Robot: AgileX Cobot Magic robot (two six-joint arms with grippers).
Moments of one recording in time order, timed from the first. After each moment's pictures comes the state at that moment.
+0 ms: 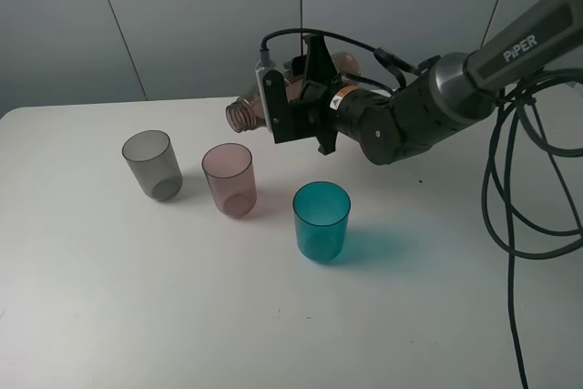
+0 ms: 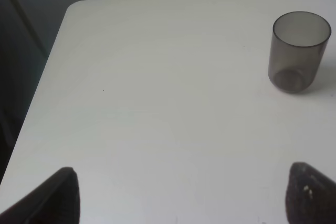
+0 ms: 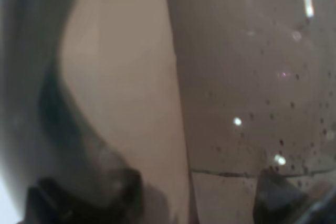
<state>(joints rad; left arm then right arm) 0.03 0.00 -0.51 0.08 1.08 0.03 0.61 2.11 -1.02 0.17 -0.69 -1.65</state>
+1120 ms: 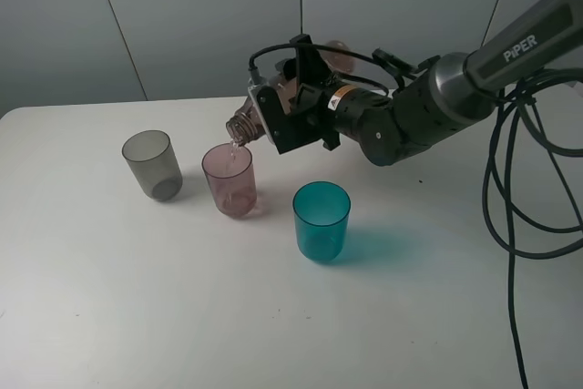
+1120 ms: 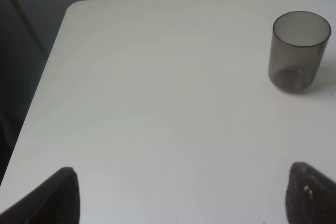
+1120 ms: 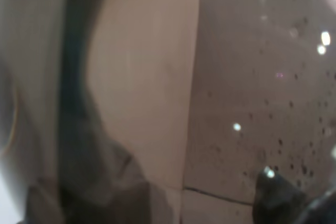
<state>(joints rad) 0.03 0.00 -0.51 0.08 1.08 0.03 0.61 2.11 -1.02 0.12 -0.71 -1.80</state>
